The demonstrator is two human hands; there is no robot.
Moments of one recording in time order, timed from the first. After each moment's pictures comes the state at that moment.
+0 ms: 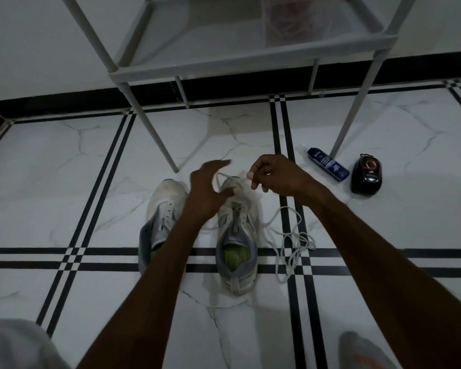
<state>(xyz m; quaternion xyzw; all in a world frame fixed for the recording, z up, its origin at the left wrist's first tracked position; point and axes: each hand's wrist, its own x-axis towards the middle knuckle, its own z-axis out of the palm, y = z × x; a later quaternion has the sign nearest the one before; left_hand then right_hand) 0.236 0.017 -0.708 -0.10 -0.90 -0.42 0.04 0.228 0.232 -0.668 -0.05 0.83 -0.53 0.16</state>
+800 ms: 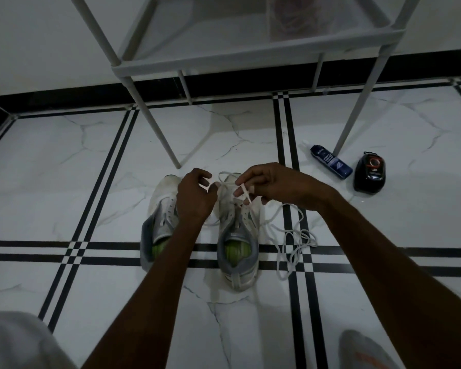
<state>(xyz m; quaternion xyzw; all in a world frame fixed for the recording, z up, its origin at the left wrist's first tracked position) 0.249 0.008 -0.723 0.09 -0.91 -0.39 0.09 0.243 0.233 -0.667 -0.14 0.76 -0.57 0.29</state>
